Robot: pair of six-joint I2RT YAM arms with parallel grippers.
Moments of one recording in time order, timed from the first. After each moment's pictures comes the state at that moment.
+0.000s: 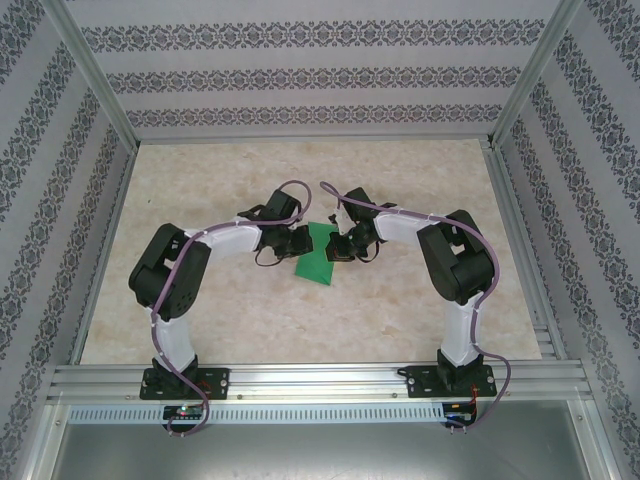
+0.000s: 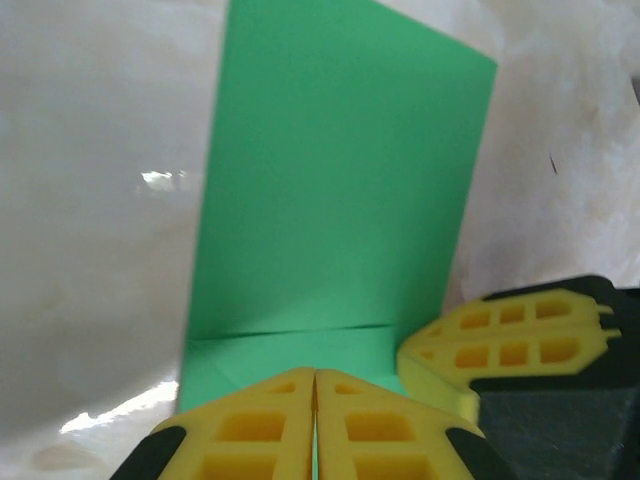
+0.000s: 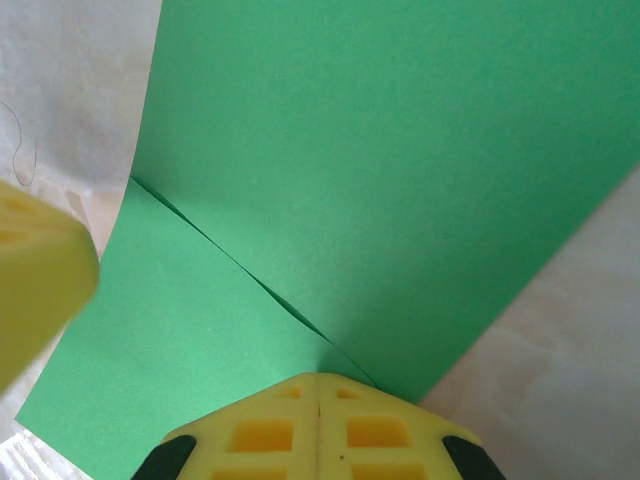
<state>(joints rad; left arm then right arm) -0.55 1.88 1.14 -0.30 0.35 -0.72 0.49 1.98 1.20 -0.48 -0.49 0.31</state>
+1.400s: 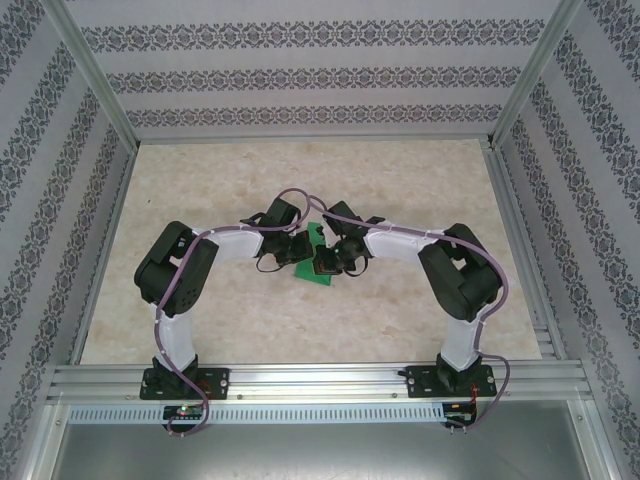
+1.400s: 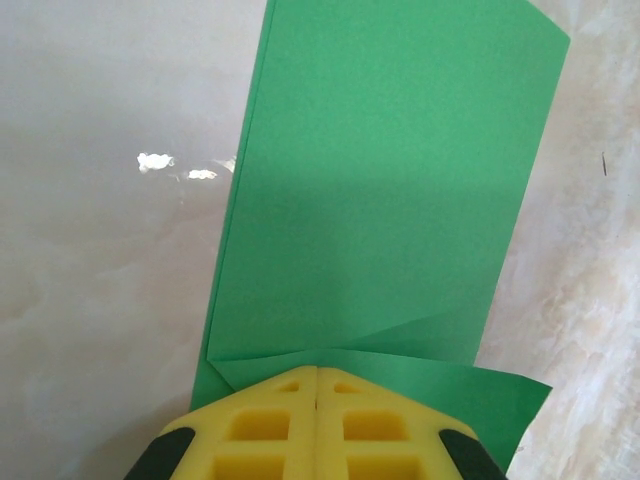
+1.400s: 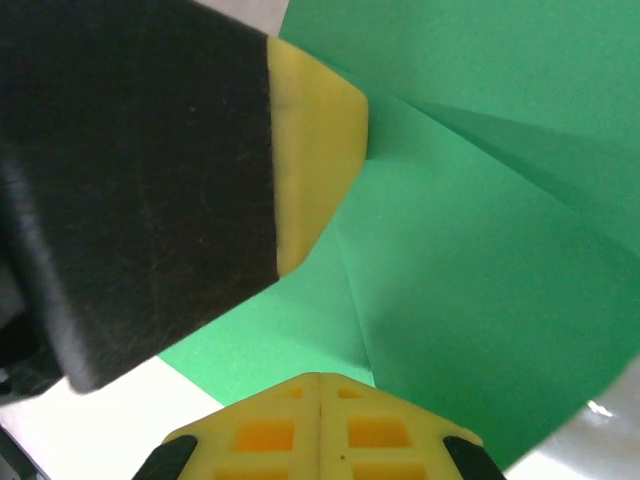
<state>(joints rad) -0.55 1.92 1.08 -0.19 0.36 -0.80 0.66 1.87 1.12 -0.43 -0.43 0.50</state>
